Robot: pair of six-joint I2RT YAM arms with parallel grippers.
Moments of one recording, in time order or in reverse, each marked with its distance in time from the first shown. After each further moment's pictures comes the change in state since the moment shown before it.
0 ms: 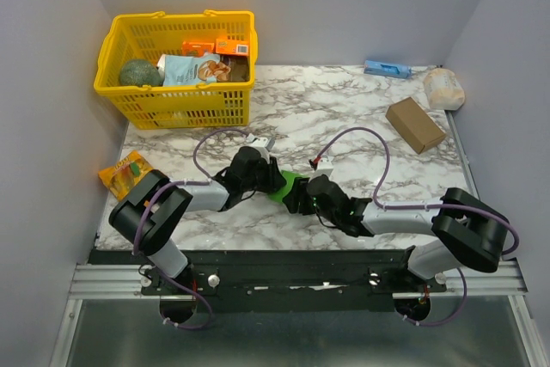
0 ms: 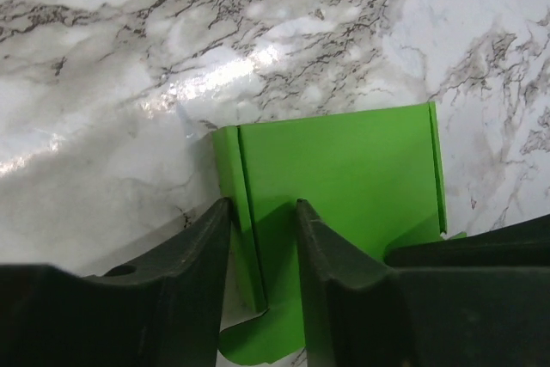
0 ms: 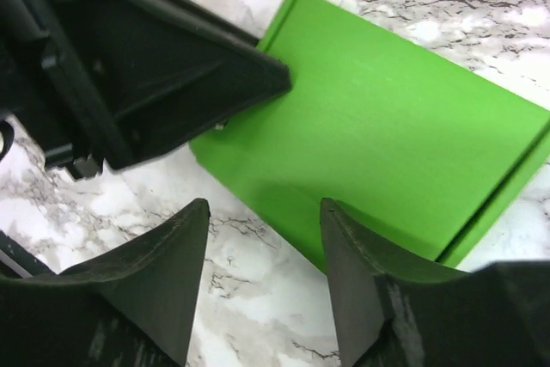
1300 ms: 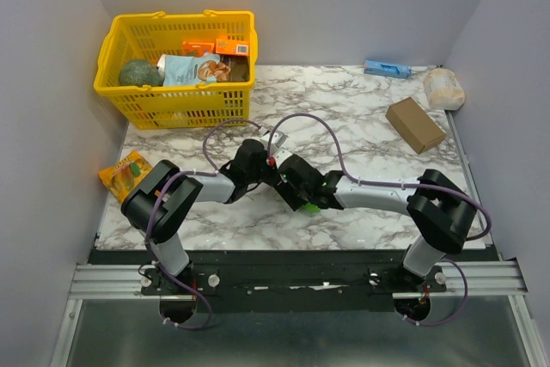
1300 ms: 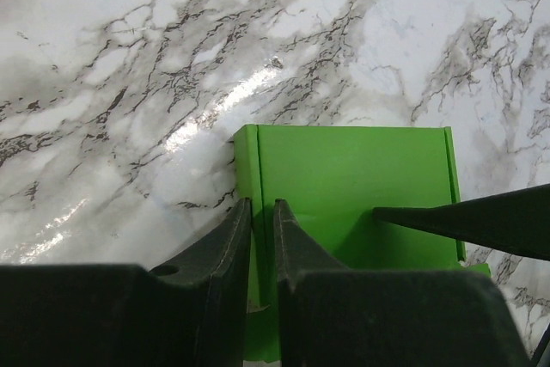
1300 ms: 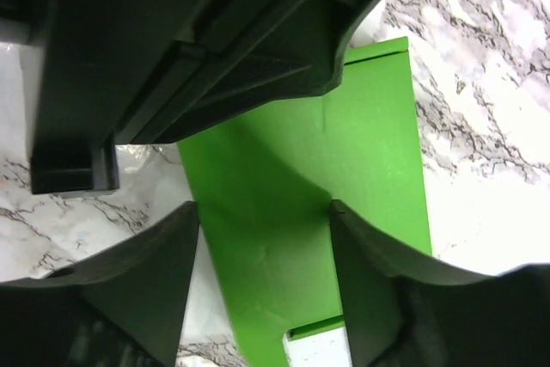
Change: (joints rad) left arm 0.017 0.112 0.087 0.088 0.117 0.194; right arm -0.037 0.207 0.398 -0.527 -0.033 -0.682
